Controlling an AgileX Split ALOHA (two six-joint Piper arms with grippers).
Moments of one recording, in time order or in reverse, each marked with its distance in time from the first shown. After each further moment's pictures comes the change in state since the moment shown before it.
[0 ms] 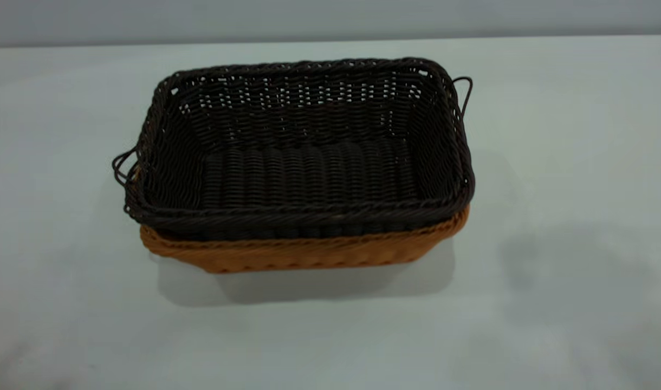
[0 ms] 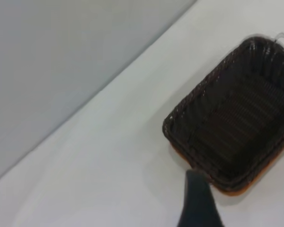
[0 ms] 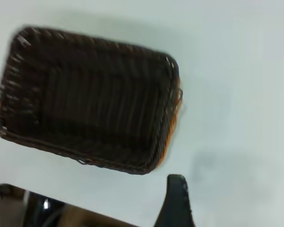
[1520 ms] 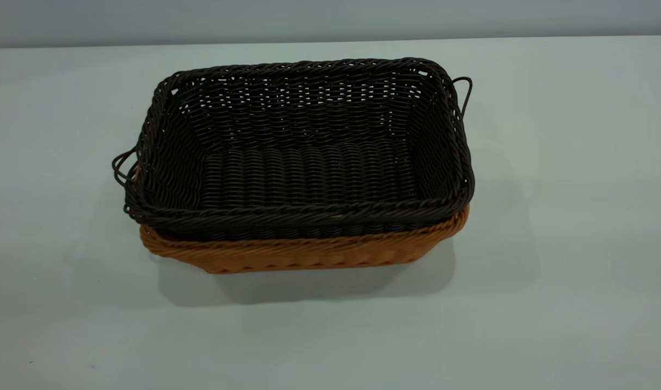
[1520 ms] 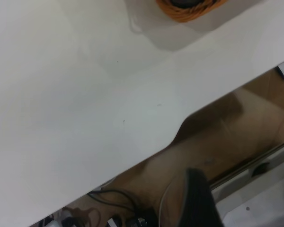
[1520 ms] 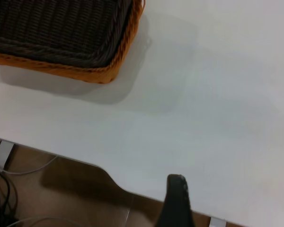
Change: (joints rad) left arm 0.000 -0.536 0.925 -0.001 -0.075 -0.285; right arm 0.000 -1.007 0.972 -0.089 -0.135 -0.030
